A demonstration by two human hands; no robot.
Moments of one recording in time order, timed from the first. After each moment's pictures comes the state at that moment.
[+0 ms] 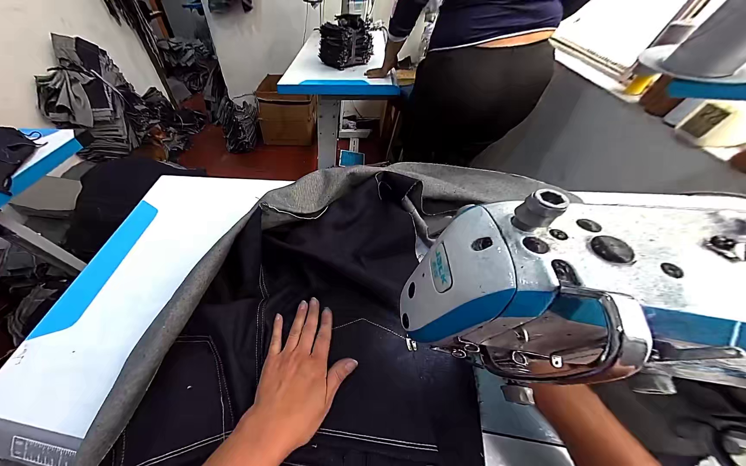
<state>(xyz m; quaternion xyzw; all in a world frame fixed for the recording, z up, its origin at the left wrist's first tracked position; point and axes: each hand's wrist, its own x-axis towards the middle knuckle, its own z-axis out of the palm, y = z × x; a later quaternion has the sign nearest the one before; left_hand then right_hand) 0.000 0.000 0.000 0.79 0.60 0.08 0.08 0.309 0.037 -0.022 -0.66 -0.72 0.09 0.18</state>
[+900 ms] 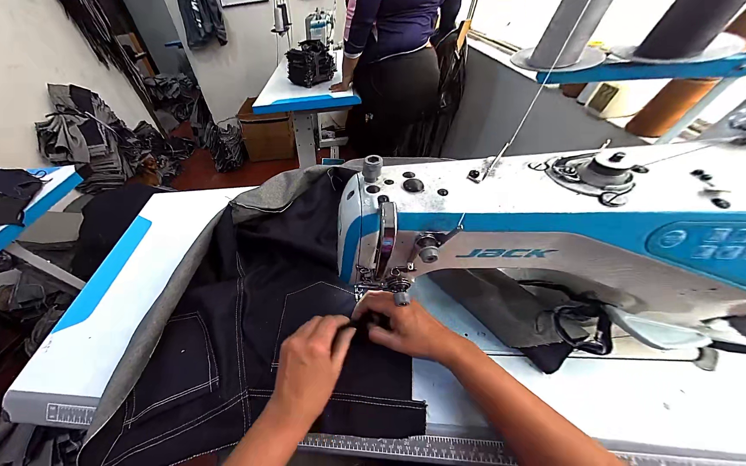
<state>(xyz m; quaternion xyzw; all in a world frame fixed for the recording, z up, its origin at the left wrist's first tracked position) 0.071 -0.051 0.009 0.76 0.53 0.38 0.03 0.274 0.026 -0.018 -0.30 -0.87 0.20 0.34</state>
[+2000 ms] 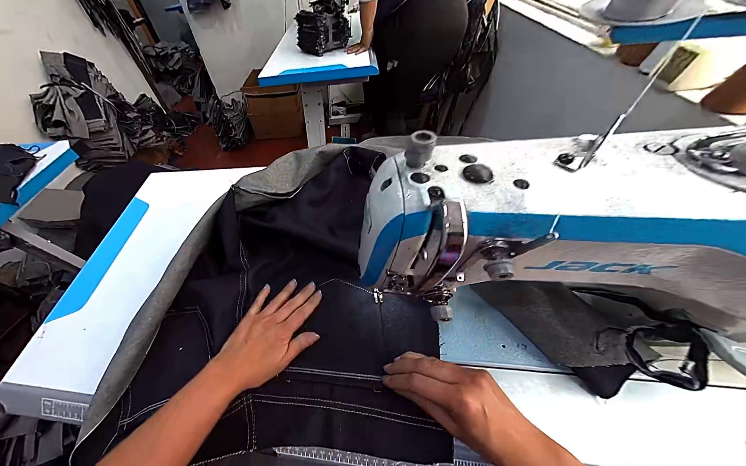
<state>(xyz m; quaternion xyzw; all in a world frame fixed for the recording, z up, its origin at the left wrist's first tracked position) -0.034 0.004 -0.015 0.89 0.46 0.09 0.03 0.287 -0.049 -0.041 -0.30 -0.88 0.11 0.36</state>
